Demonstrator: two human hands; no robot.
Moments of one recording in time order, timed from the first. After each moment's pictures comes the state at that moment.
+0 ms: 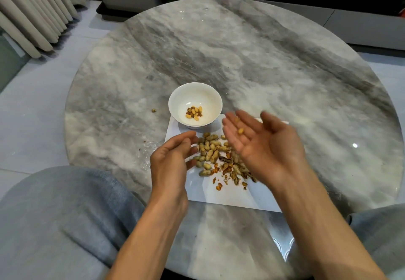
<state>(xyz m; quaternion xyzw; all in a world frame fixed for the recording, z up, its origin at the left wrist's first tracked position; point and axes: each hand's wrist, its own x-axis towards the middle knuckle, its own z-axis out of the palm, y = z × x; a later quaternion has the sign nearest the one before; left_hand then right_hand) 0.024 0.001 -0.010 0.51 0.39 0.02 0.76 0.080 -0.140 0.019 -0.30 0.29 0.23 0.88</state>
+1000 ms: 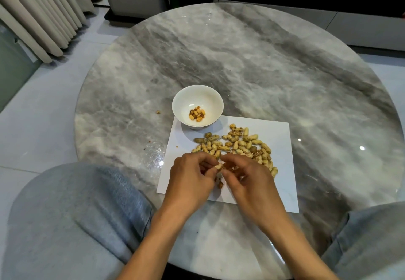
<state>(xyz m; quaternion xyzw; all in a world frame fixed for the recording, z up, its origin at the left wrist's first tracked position) 0.008 -0.004 -0.035 0.87 0.15 -0.05 0.46 0.016 -0.153 -0.044 -0.88 -0.09 0.08 0.45</state>
